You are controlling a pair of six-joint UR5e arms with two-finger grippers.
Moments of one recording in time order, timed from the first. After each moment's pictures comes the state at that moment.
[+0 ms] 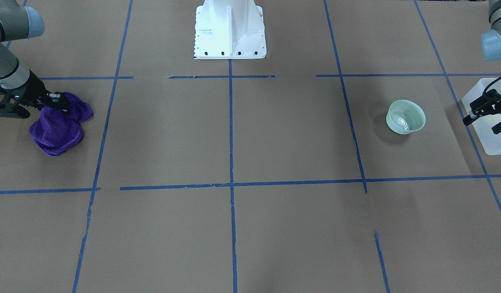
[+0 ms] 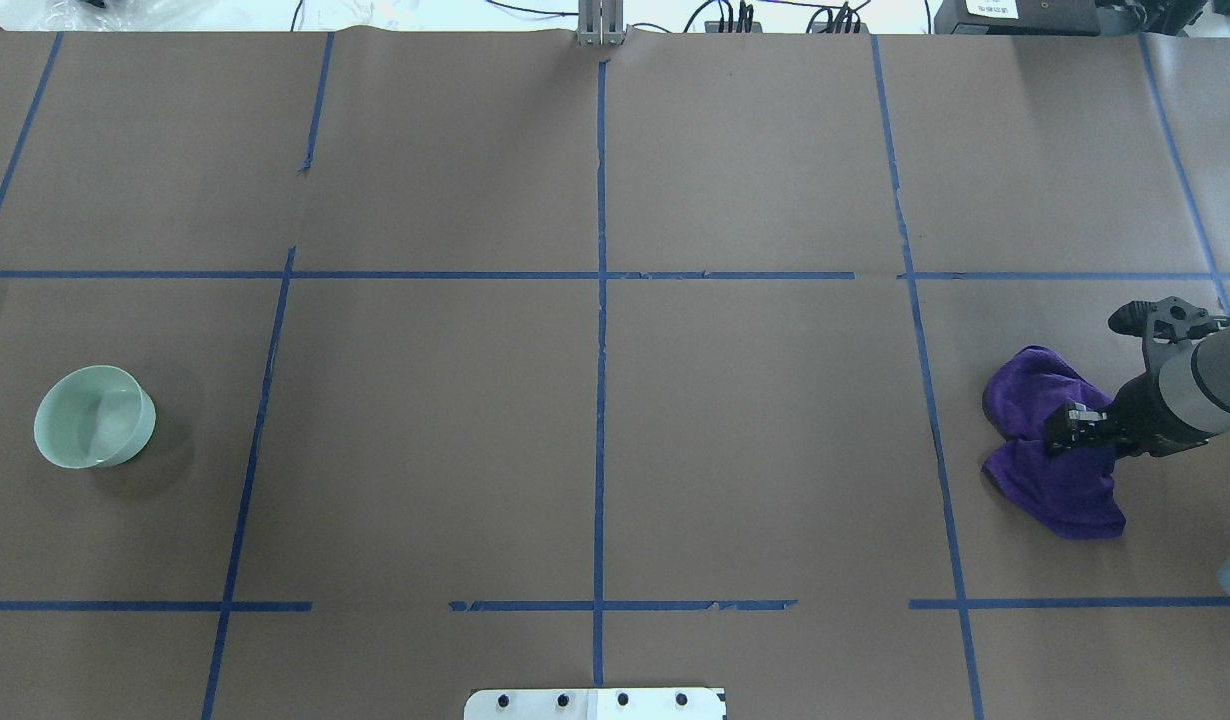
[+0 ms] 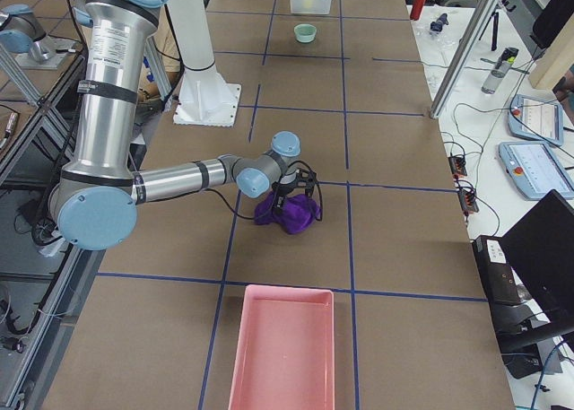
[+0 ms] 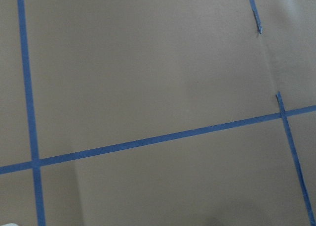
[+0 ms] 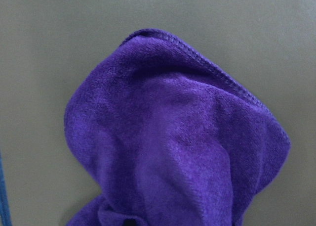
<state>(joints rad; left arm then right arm) -1.32 -1.59 -1.65 -2.11 -2.46 -0.47 0.80 -1.76 1.86 -1.10 2.13 1.06</state>
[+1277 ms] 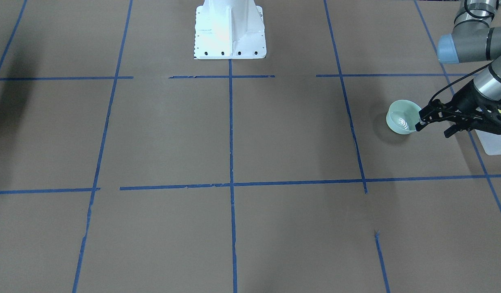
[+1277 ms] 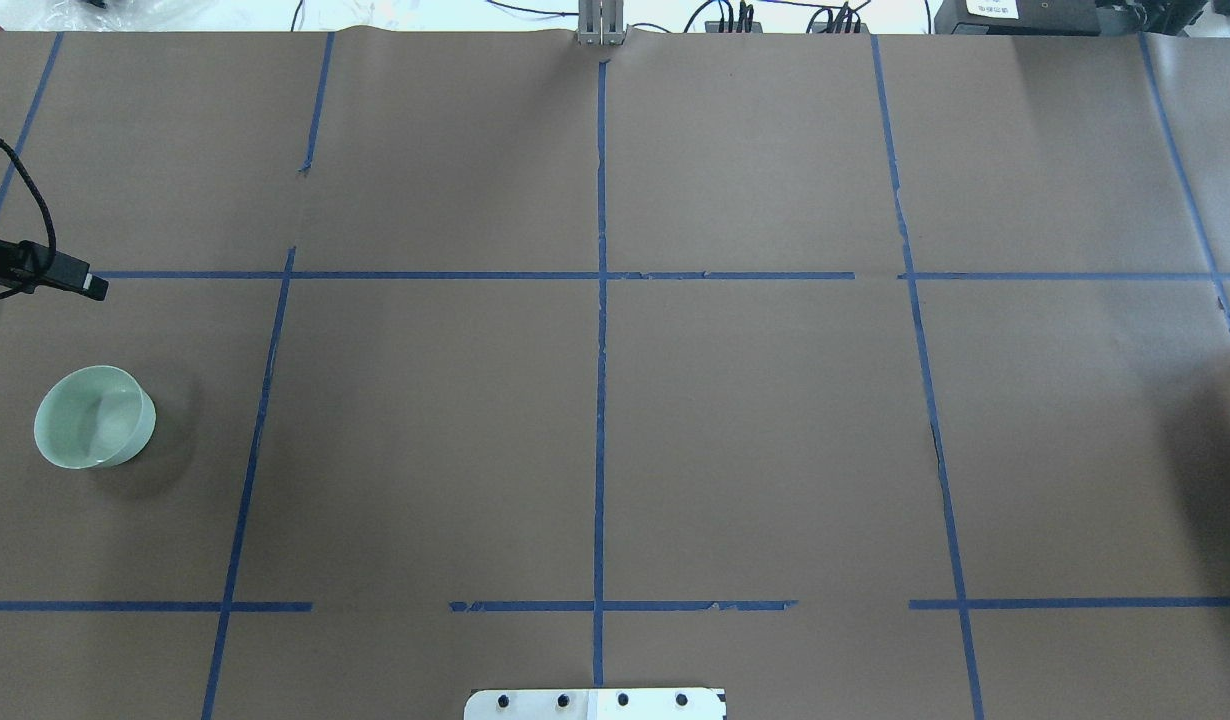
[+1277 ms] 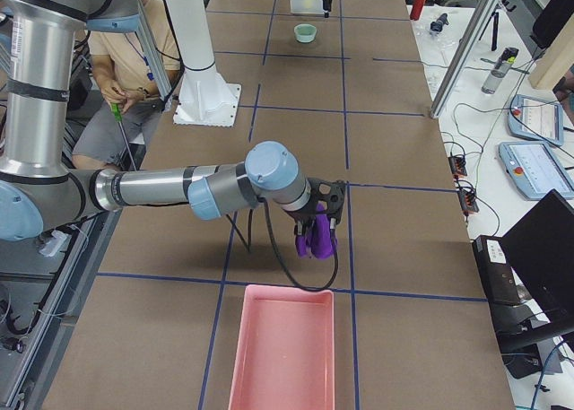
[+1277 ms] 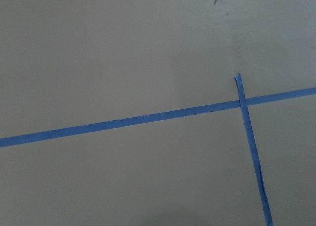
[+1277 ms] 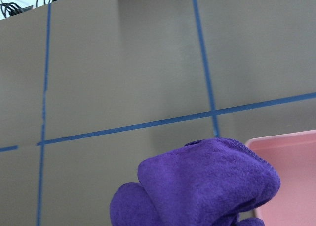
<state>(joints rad) -1.12 -1.60 -1.69 -2.13 -2.33 -0.64 1.76 -1.78 1.86 -1.37 2.53 0.23</state>
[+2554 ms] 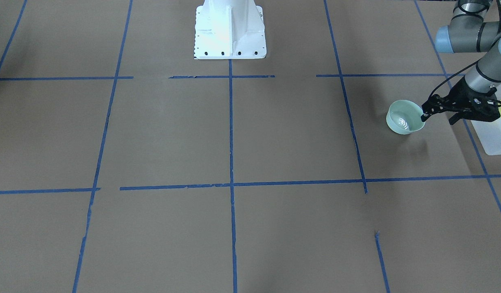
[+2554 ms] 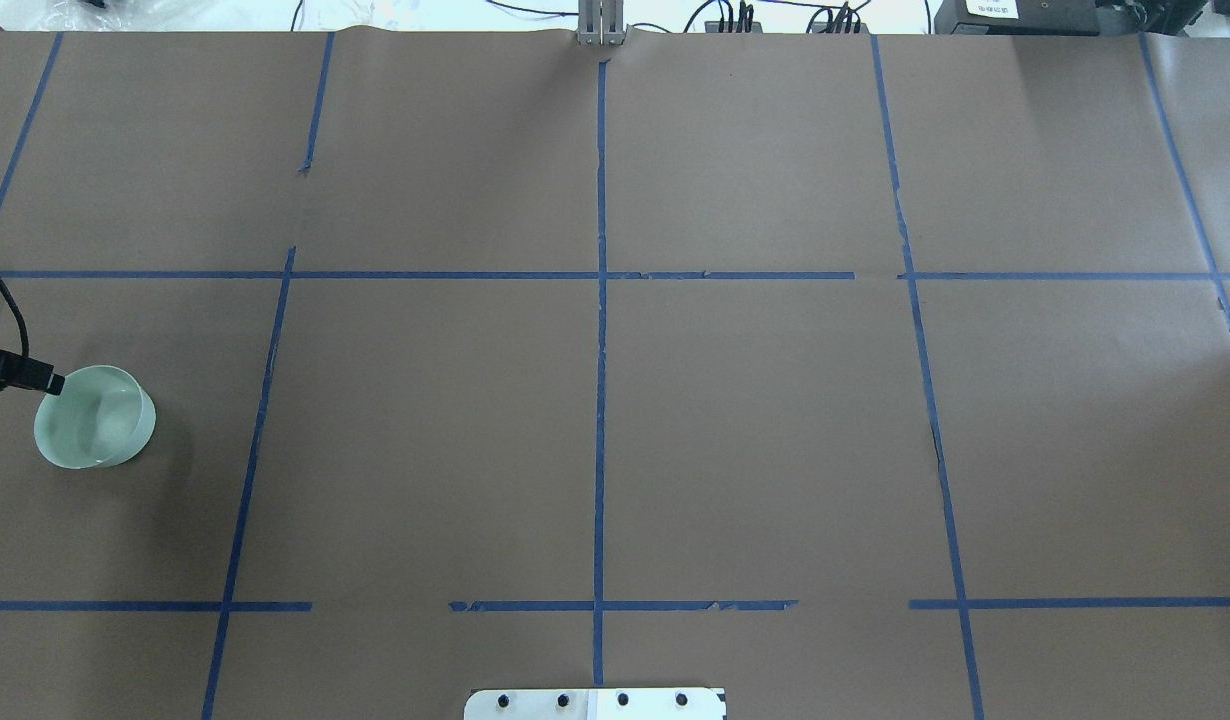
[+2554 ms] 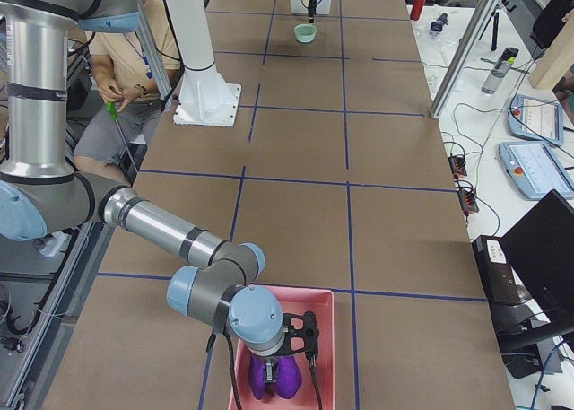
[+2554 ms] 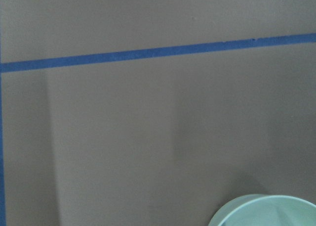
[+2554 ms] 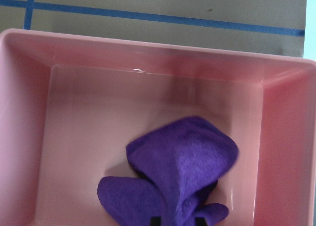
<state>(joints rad) -1.00 -1.43 -1.66 -2.24 -2.18 -0.66 1.87 -1.70 1.41 -1.45 2.30 -0.42</state>
